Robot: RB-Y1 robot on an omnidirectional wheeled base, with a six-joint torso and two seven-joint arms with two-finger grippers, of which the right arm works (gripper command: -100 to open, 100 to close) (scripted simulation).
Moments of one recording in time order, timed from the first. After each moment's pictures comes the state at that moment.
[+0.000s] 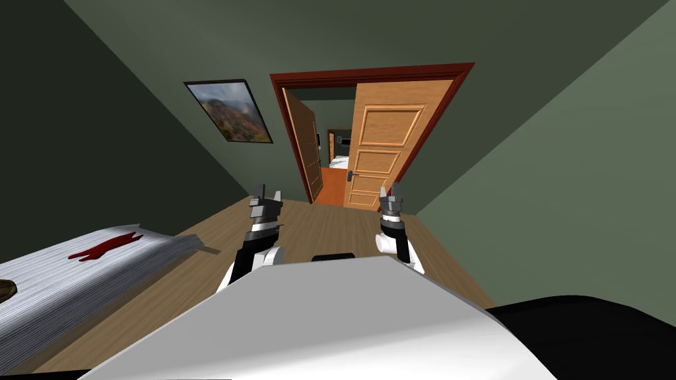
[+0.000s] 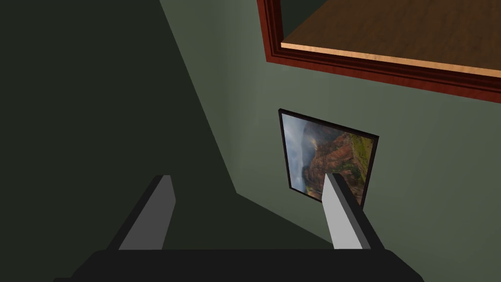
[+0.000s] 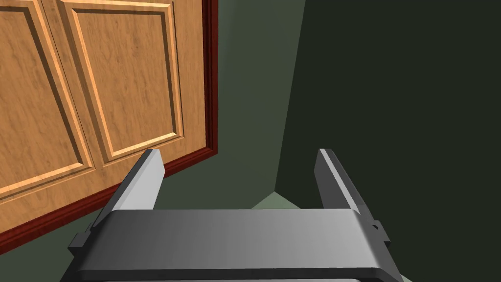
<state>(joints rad) 0.40 -0.05 -0.05 -2.16 0.01 -0.58 0.01</state>
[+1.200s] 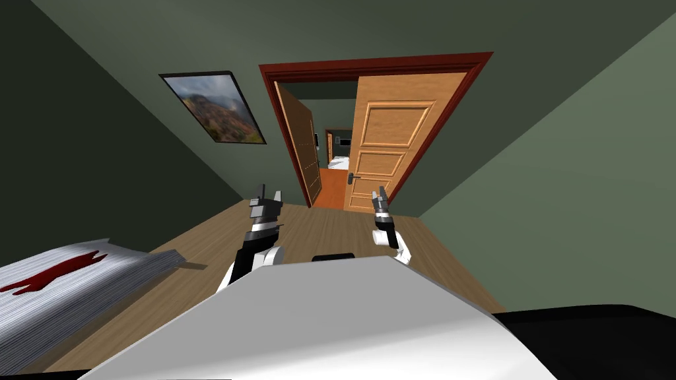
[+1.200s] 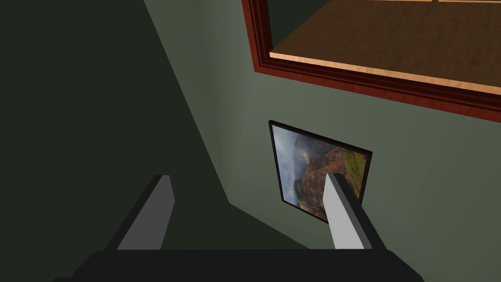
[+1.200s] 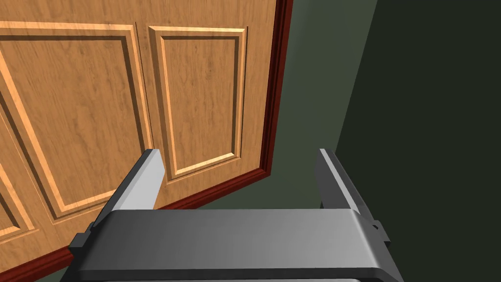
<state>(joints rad) 0.25 -0.10 -0.09 -1.88 0.05 -0.57 -0.07</state>
